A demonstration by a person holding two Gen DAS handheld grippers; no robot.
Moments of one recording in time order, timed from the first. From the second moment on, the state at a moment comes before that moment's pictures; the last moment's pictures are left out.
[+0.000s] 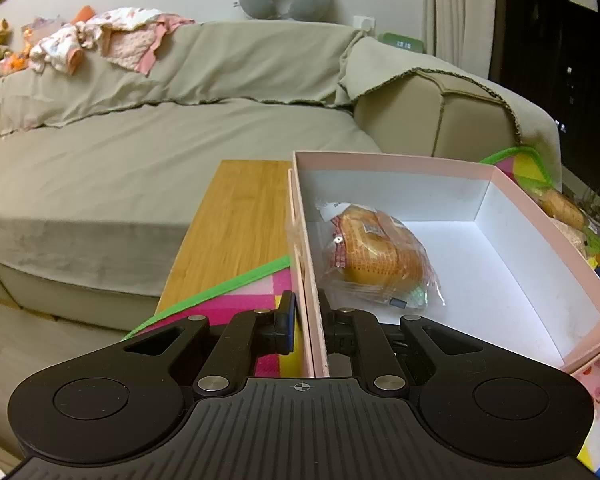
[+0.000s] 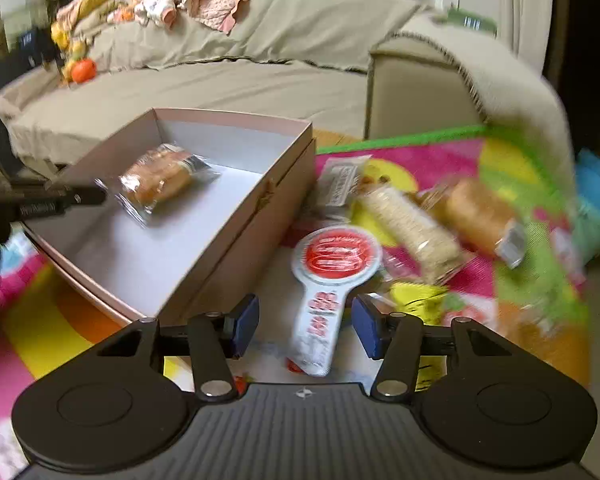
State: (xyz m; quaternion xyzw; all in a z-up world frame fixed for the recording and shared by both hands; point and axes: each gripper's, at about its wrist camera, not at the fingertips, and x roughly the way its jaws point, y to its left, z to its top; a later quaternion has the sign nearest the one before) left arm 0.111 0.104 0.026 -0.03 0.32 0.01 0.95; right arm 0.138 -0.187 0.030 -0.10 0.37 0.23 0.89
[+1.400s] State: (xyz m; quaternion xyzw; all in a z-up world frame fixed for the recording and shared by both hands) left arm 0.108 0.107 0.029 -0.05 0.34 0.01 0.94; right arm 0.026 -0.185 0.106 -0.05 0.31 0.24 0.92
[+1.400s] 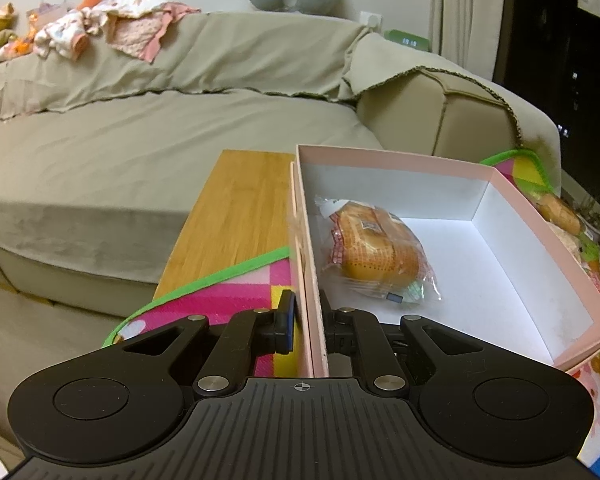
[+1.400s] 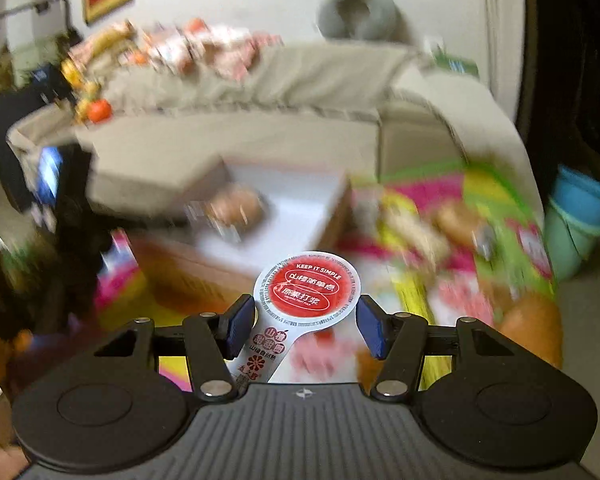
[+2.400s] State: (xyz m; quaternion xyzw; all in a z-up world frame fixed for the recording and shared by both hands) left arm 0.107 0.100 0.030 -0.04 0.34 0.02 0.94; right arm 0.059 -0.213 0.039 -0.07 0.32 0.10 0.94
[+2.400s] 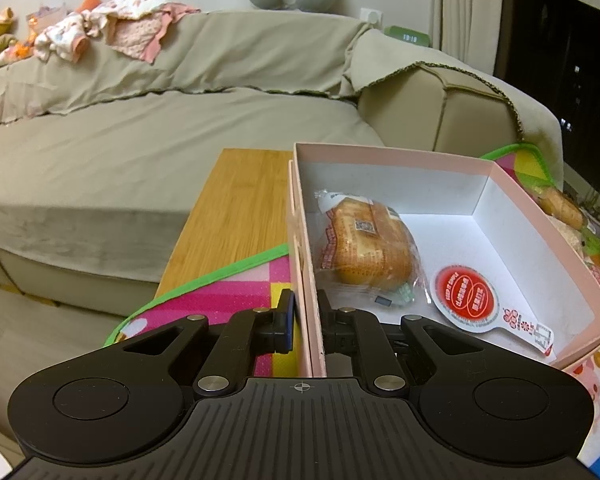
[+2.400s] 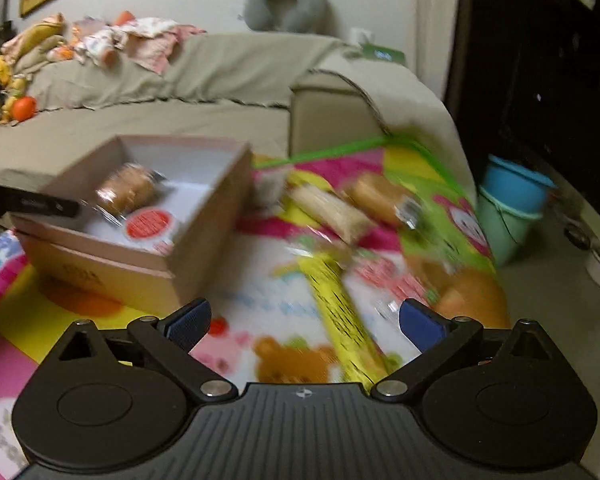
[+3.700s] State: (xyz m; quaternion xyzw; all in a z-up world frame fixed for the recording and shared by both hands) left arm 0.103 0.099 0.028 -0.04 0.34 0.02 0.94; right arm 0.067 -0.245 0.004 0.09 0.38 0.17 0.90
